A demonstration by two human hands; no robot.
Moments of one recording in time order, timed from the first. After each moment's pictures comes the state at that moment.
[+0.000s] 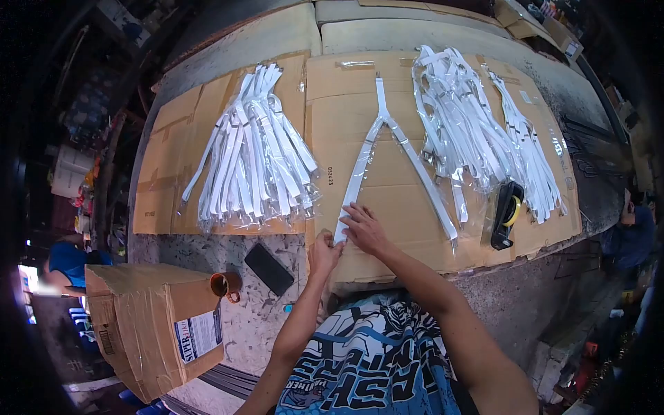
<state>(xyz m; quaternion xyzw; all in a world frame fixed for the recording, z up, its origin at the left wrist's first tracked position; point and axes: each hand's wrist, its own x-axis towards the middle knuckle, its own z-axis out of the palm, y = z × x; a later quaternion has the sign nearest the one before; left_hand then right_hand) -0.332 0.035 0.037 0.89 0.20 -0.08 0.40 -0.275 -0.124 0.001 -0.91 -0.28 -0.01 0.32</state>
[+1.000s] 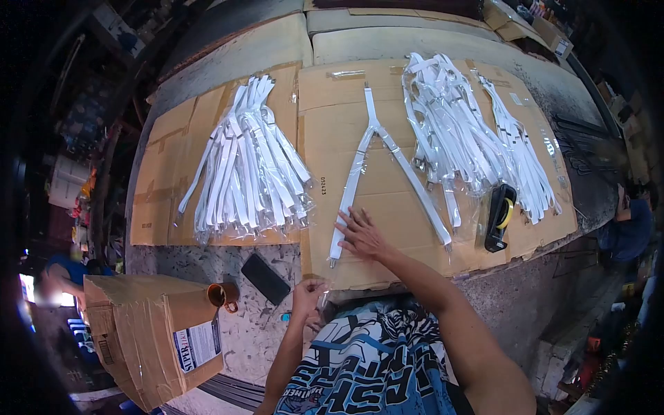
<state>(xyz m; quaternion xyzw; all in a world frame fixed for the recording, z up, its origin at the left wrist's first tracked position) -0.429 0.084 0.017 0.80 0.20 -0.14 0.55 -0.269 -0.141 -0.007 -0.92 -0.33 0.01 0.20</state>
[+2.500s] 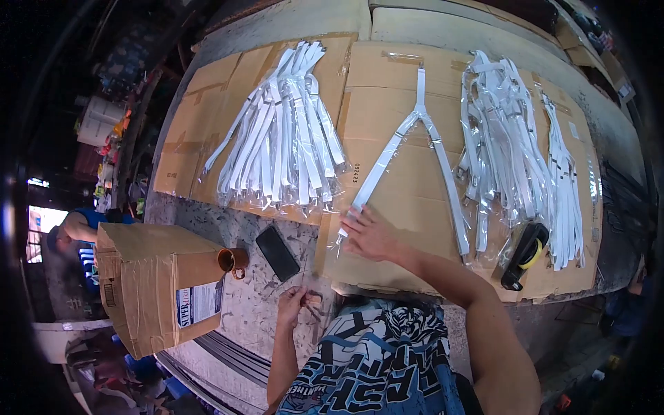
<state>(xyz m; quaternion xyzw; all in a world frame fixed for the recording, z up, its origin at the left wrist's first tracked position) -0.490 0.099 0.062 0.60 0.45 -0.08 0.66 -0.242 -0.125 0.038 -0.83 -0.54 0.03 0.15</state>
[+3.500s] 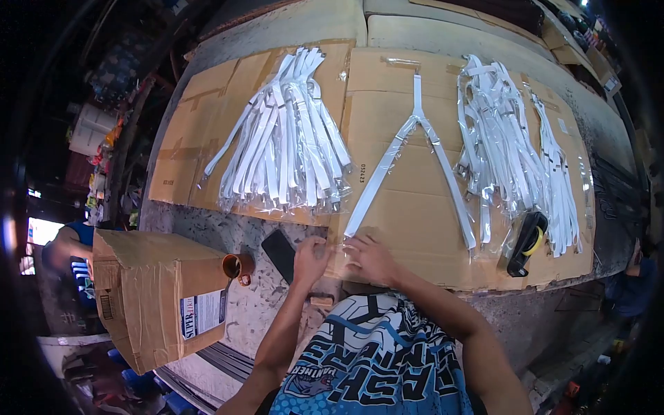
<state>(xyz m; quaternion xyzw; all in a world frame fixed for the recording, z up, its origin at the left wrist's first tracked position) -0.364 0.106 0.085 0.92 0.13 0.01 0.37 -0.309 -0.096 0.063 -0.83 -0.42 0.18 0.32</state>
